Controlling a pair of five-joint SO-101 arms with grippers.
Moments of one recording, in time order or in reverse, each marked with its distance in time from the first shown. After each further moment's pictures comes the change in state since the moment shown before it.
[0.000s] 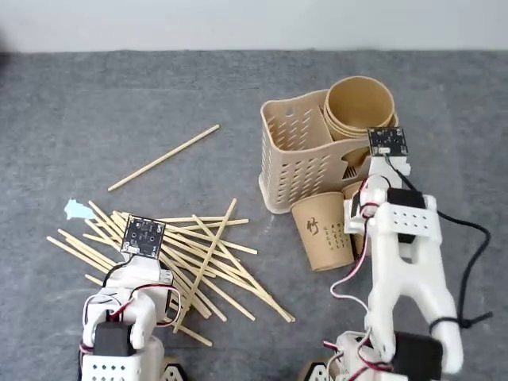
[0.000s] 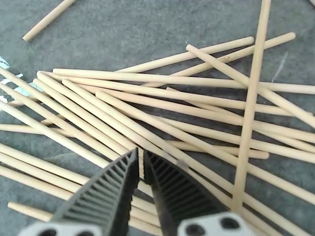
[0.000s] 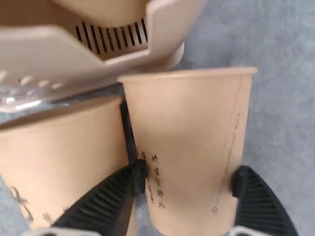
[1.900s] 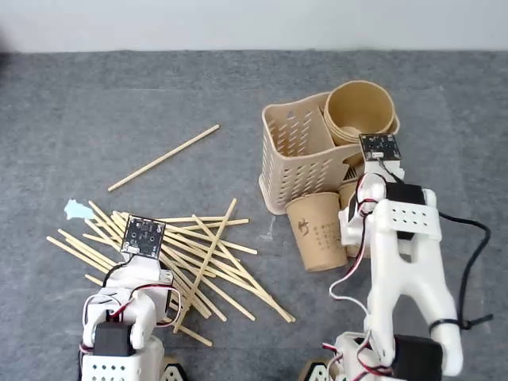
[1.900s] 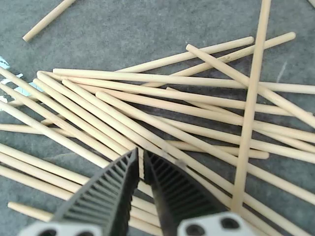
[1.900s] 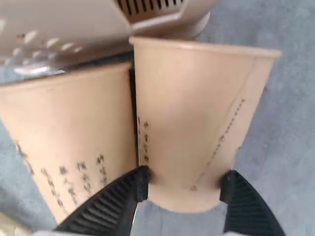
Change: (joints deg) left arm 0.0 0.0 0.0 0.0 0.0; right arm -1.9 -2.0 -0.8 14.7 2.5
